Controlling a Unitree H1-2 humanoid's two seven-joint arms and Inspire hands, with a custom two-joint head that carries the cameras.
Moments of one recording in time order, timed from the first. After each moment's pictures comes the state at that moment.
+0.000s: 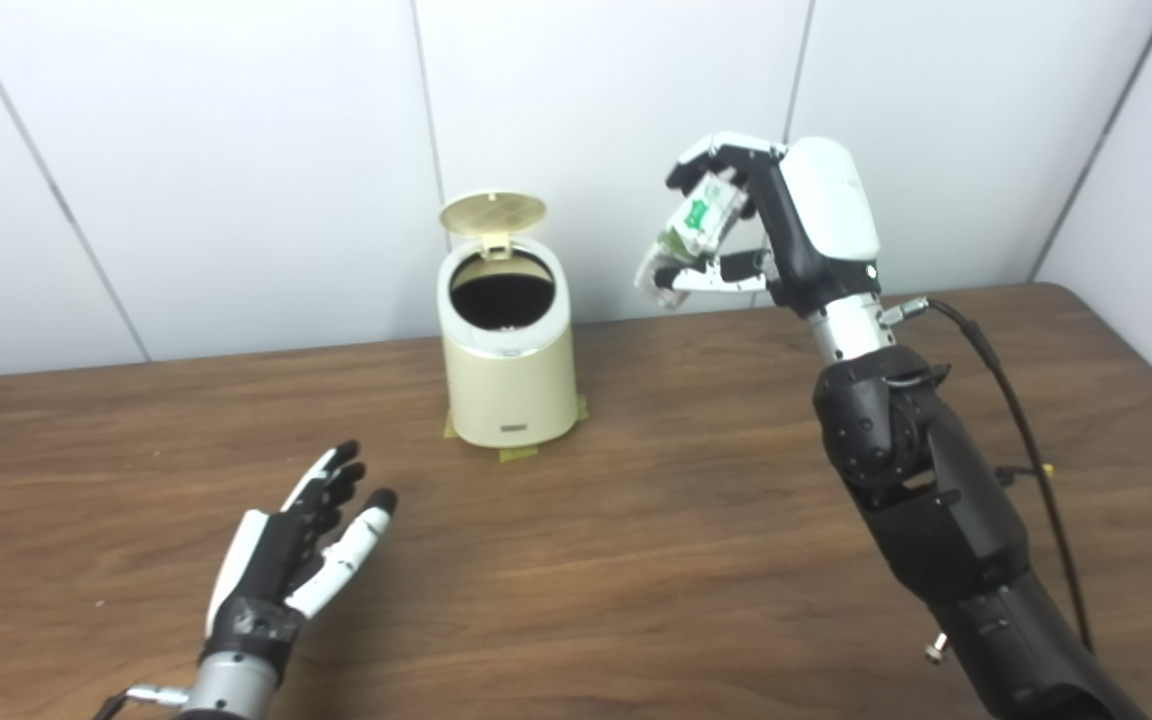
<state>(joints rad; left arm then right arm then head) 0.00 0.07 -0.01 -0.42 0.27 0.47 -0.22 -0.61 -0.27 0.18 -0.02 -0.73 0.00 -0.23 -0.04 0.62</state>
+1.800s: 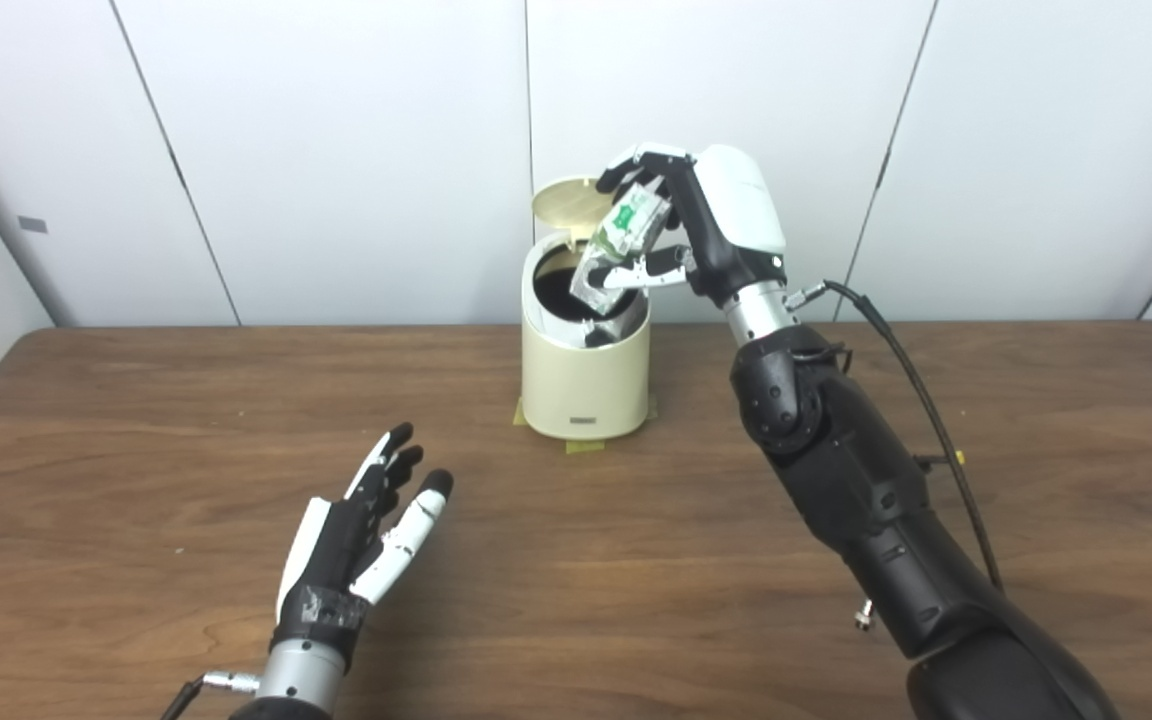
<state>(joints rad) 0.06 0.04 -0.03 -0.47 0.22 0.45 -0.09 -0.81 -0.11 0.25 0.50 -0.71 -0.14 -0.34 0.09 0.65</state>
